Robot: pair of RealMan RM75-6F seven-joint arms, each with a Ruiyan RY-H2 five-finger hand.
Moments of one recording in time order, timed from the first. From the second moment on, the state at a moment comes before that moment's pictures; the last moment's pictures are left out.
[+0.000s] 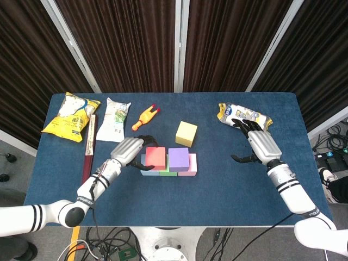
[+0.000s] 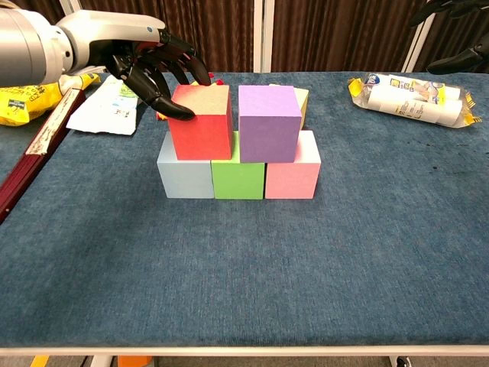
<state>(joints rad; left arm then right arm) -0.90 -1.34 -0.23 -1.78 0.86 0.83 0.15 0.64 -1.03 0.23 -1.84 -1.06 0.91 0.03</state>
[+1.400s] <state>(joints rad) -0.92 -1.37 -0.20 -1.79 0.86 0.89 0.21 0.63 -1.02 0.23 -1.84 -1.06 0.92 0.05</state>
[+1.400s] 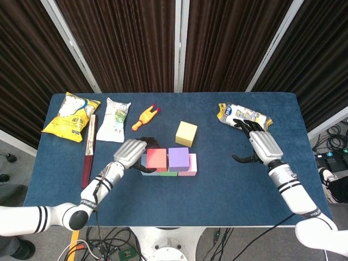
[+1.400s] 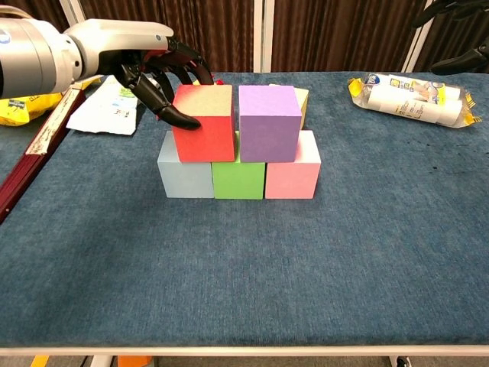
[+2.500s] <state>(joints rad) -0.93 -1.38 -0.20 -1.77 0.85 0.87 0.21 0.63 -1.03 0.24 -1.84 -1.05 0.91 0.05</state>
